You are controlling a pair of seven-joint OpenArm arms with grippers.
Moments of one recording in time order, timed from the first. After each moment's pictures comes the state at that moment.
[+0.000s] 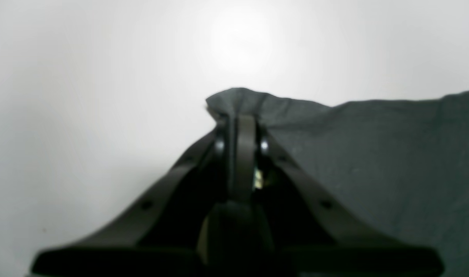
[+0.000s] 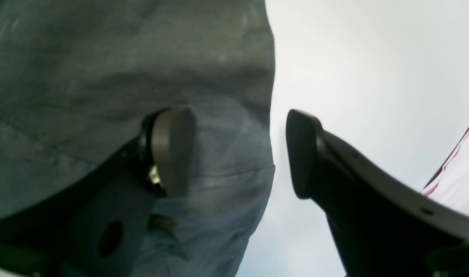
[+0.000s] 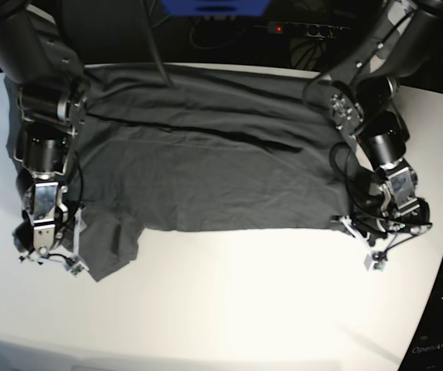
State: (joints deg) left arm -30.2 -3.2 -37.9 50.6 21.8 -39.1 46.2; right arm 30.1 10.3 16.6 51.0 -43.1 41.1 -39.7
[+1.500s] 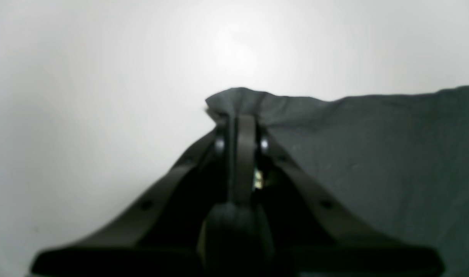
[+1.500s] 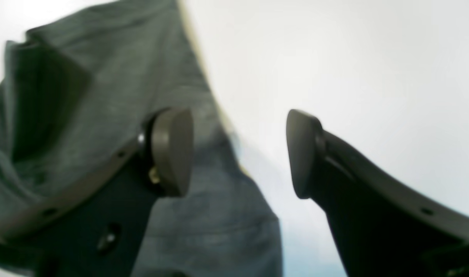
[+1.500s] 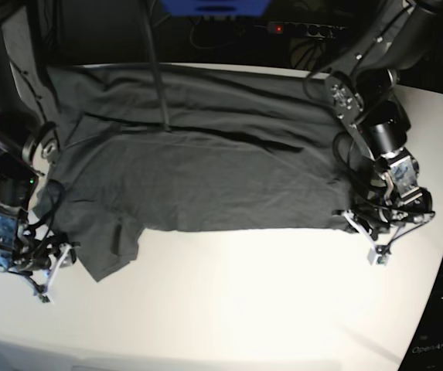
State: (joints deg) left arm -27.0 -3.6 -37.9 52.1 19.5 -39.5 43.1; right arm 41.5 15.7 28.2 33.9 -28.5 40.8 -33.7
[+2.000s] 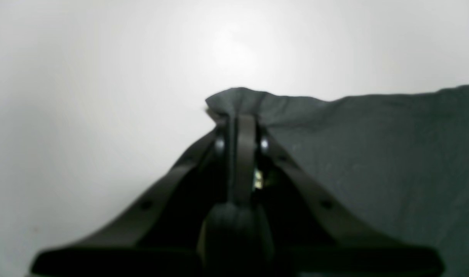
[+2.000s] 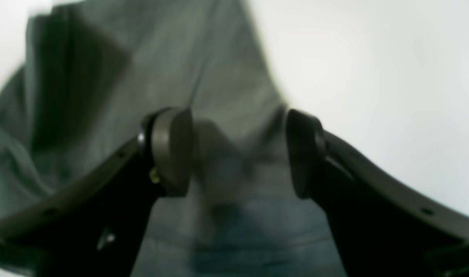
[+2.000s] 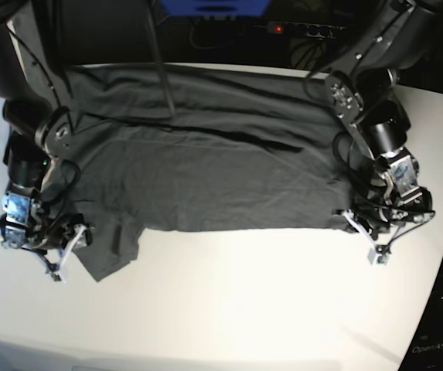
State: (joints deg) left arm -26.6 -3.7 -37.8 52.2 19.3 -39.5 42.8; right arm 36.2 13.1 31.7 33.9 -28.2 40.9 -29.9
